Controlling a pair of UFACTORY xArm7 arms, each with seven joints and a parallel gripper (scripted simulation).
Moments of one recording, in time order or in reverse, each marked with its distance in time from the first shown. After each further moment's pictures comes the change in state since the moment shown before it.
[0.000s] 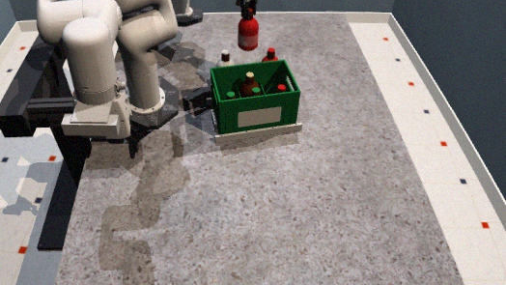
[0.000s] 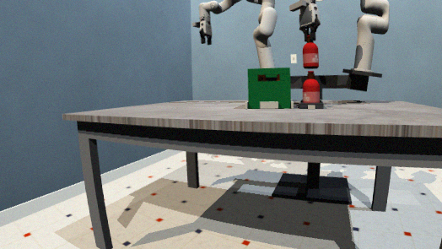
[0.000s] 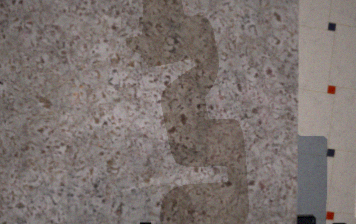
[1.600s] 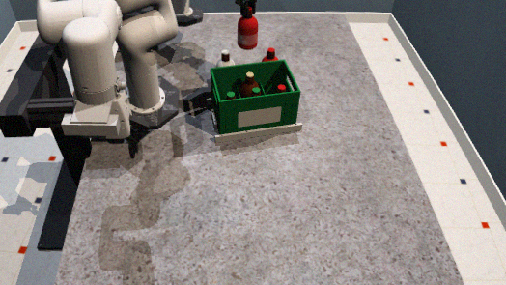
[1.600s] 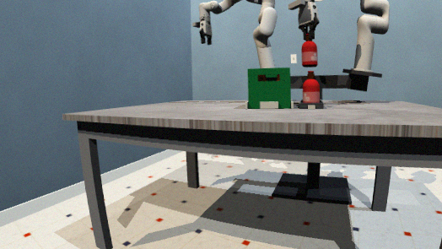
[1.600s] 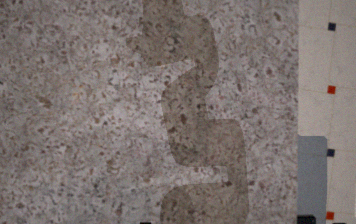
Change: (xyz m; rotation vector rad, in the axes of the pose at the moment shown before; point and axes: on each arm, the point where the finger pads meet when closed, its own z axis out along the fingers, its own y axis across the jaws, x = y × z) left arm 0.001 0.005 -0.008 0.000 0.000 0.000; right arm 0.000 0.000 0.000 0.000 0.000 0.000
